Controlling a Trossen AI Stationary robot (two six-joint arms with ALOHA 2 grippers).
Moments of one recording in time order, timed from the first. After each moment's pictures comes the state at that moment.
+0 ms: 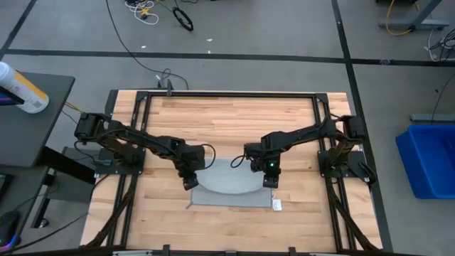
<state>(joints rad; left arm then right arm) -0.08 1.51 0.74 -0.34 0.47 -0.62 0.02 1.78 1.12 -0.93 -0.67 0.20</state>
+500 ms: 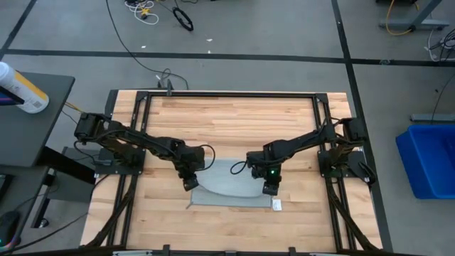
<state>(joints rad) -0.10 1.51 0.73 -0.33 0.45 -0.65 0.10 1.78 1.00 -0.72 -0.70 0.37</state>
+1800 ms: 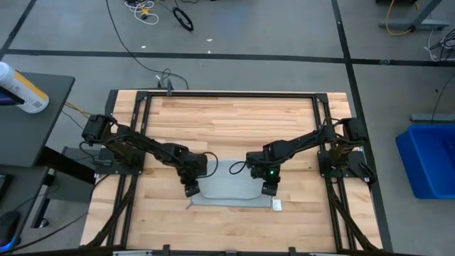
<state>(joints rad) -0.16 1.61 0.73 -0.23 0.49 -0.67 0.10 1.78 1.00 -0.69 -0.69 0.39</state>
